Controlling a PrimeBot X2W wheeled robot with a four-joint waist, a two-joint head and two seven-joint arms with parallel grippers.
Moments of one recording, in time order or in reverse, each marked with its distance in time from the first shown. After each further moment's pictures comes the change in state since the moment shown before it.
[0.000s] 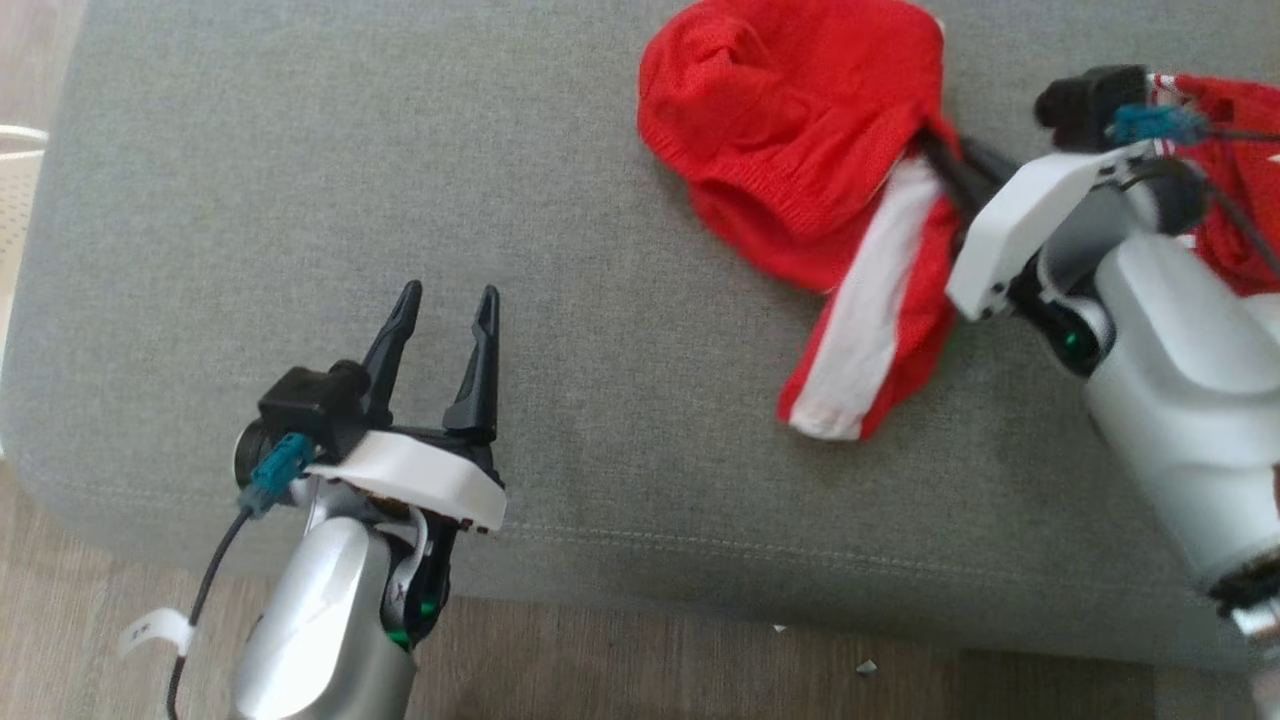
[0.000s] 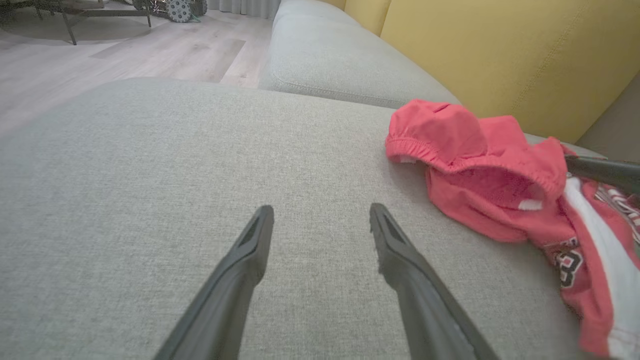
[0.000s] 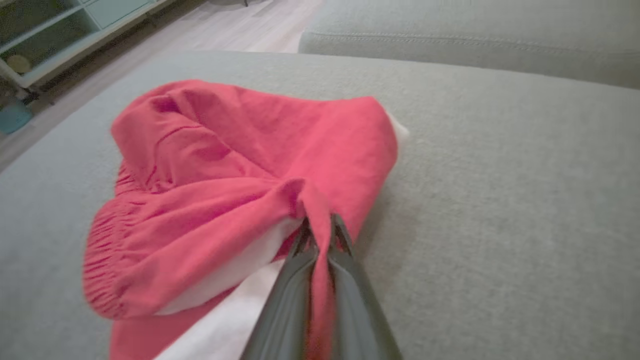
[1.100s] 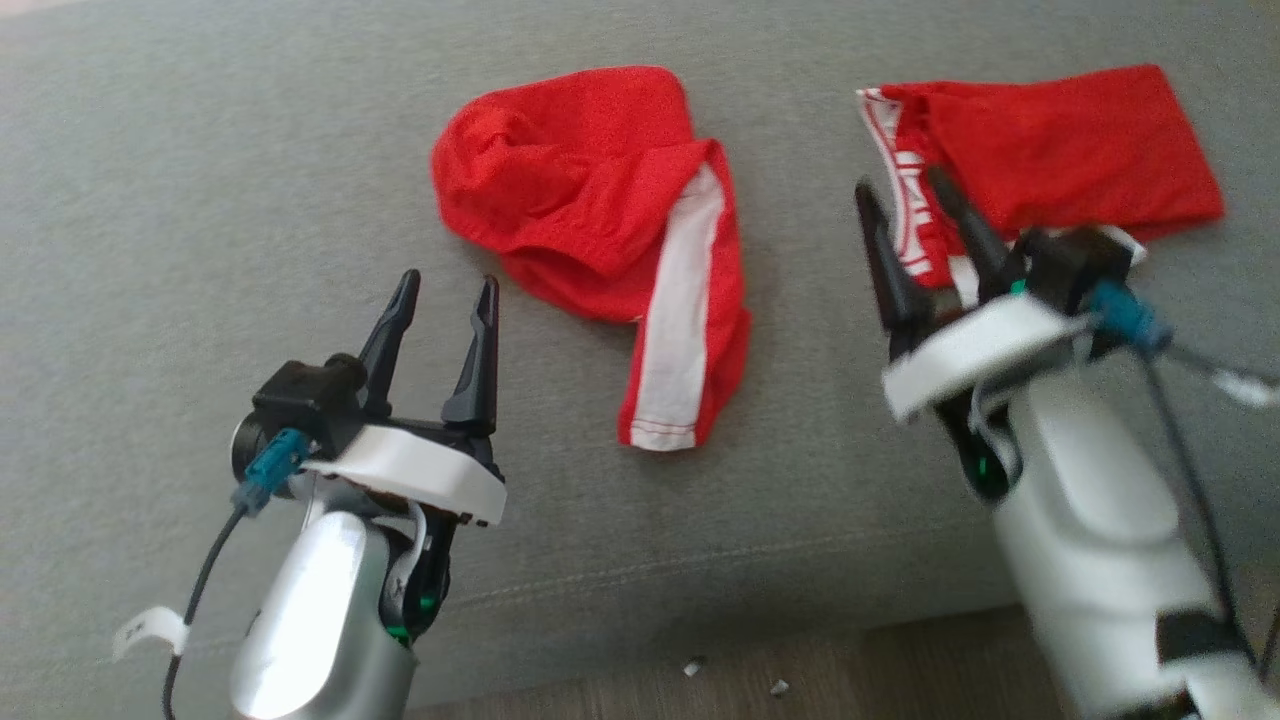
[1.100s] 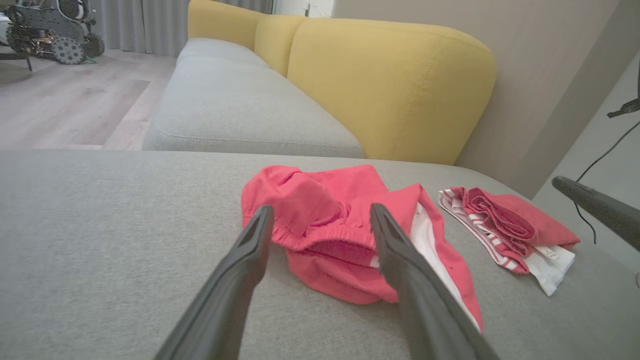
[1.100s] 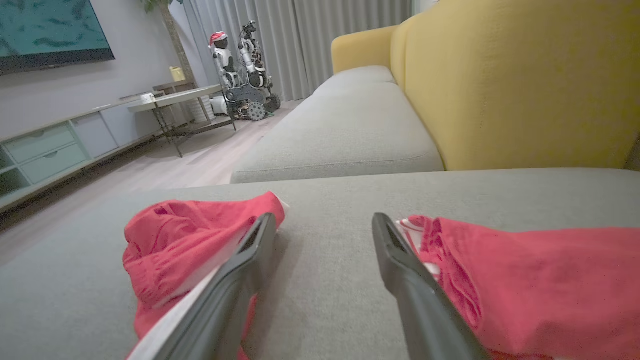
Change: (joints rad) left arm -0.005 0.001 0.000 -0.019 -0.003 0.001 0.000; right arm 0.247 0.202 -0.308 -0.097 -0.293 0.000 -0.358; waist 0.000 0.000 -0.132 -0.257
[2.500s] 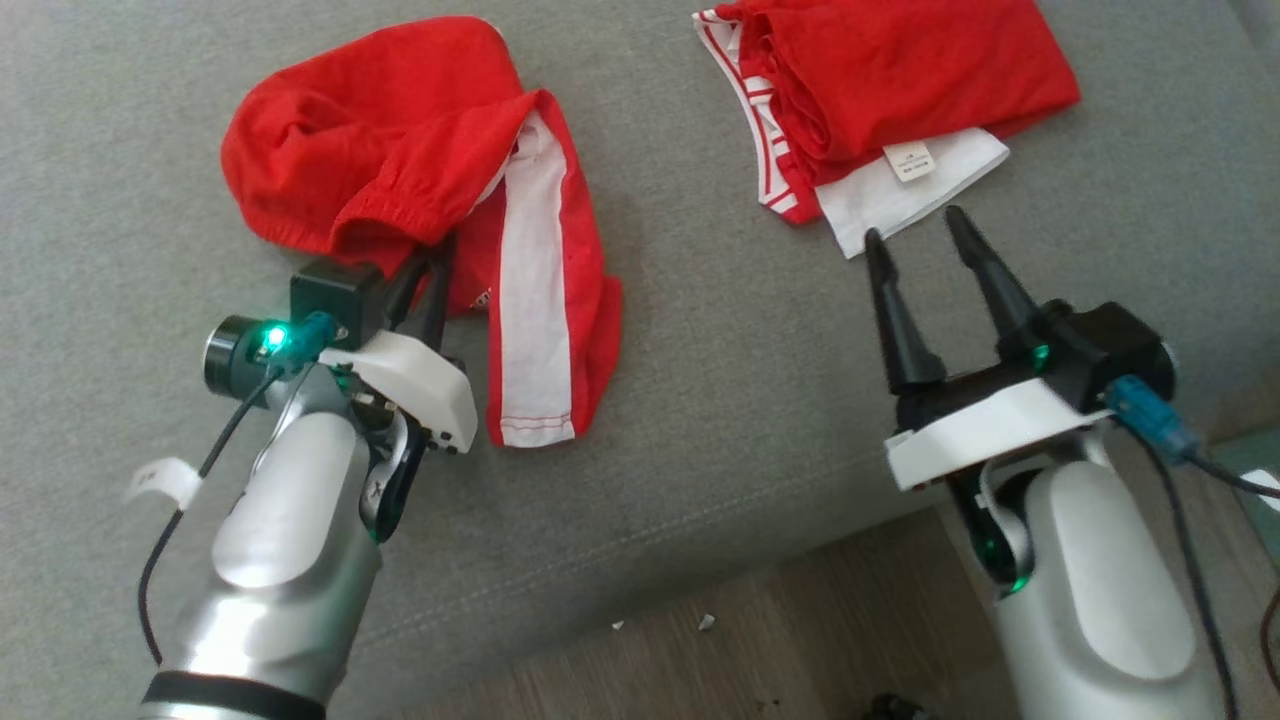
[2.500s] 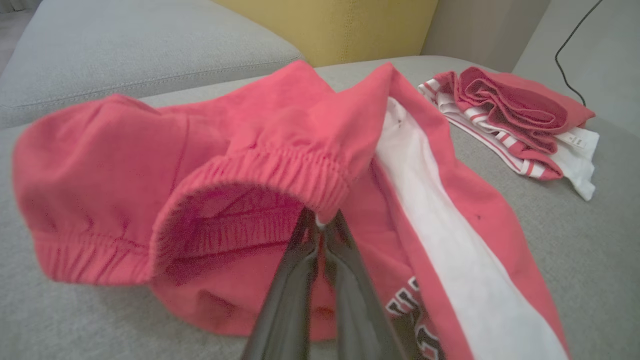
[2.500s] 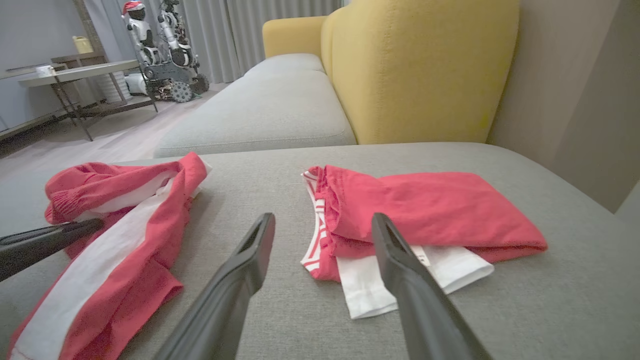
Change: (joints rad) left arm -0.266 0.072 -0.104 0.344 0.071 0.000 0.037; right arm 0.303 0.097 -0.161 -0.493 -0.226 0.000 0.145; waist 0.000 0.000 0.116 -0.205
